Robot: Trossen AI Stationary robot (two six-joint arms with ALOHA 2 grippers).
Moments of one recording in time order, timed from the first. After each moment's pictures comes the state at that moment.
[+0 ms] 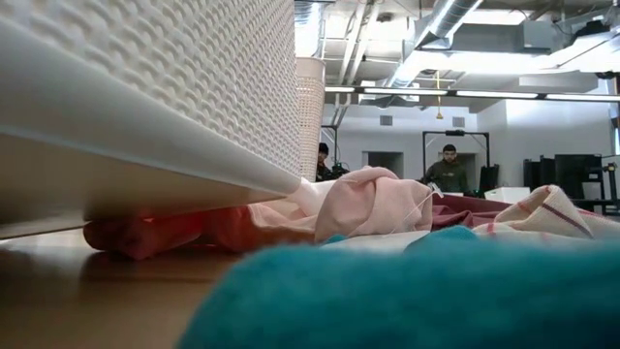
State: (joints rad) left arm -0.52 1.39 1.83 -0.95 -0.15 0.20; right arm 0.59 1.23 1.32 -0.84 0.32 0.20
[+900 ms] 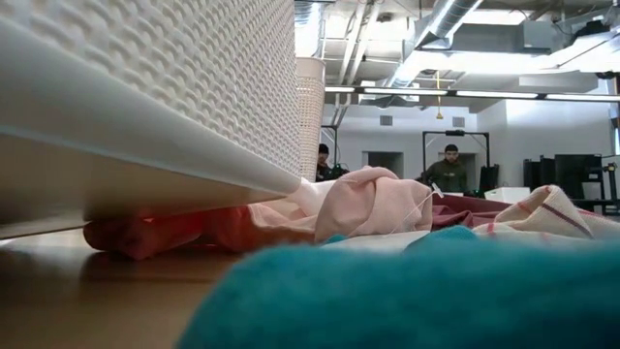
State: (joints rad) left arm -0.60 1.40 1.61 -1.01 -0.11 -0.07; right arm 0.59 1.23 1.32 -0.92 0.32 0.32
